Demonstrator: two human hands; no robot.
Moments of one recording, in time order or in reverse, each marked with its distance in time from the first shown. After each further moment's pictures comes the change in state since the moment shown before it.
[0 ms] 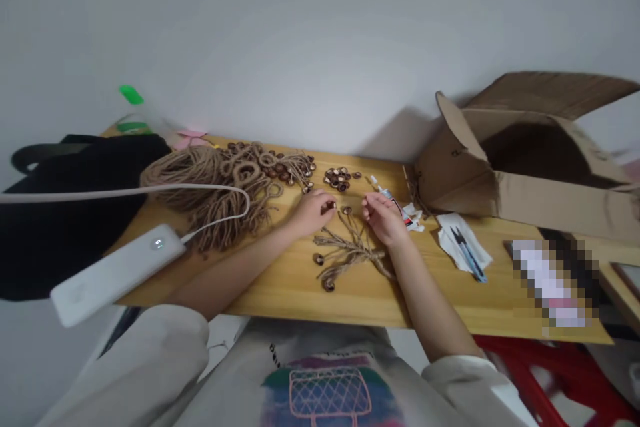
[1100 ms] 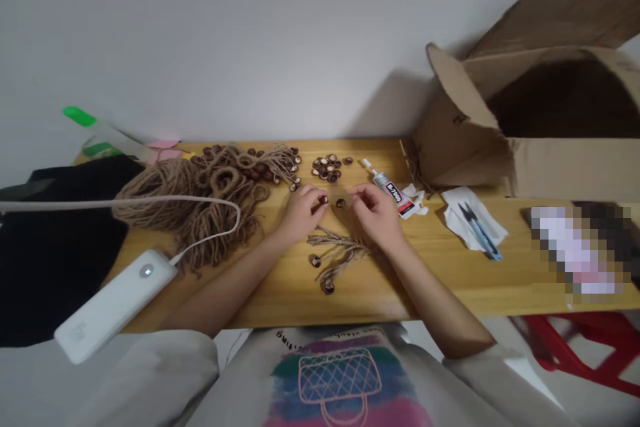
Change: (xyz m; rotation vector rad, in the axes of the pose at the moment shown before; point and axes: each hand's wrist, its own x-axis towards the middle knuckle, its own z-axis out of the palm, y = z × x) left_hand 0.001 -0.004 0.004 0.112 -0.027 0.056; right_hand -0.022 -0.004 0.017 -0.669 0.138 -0.337
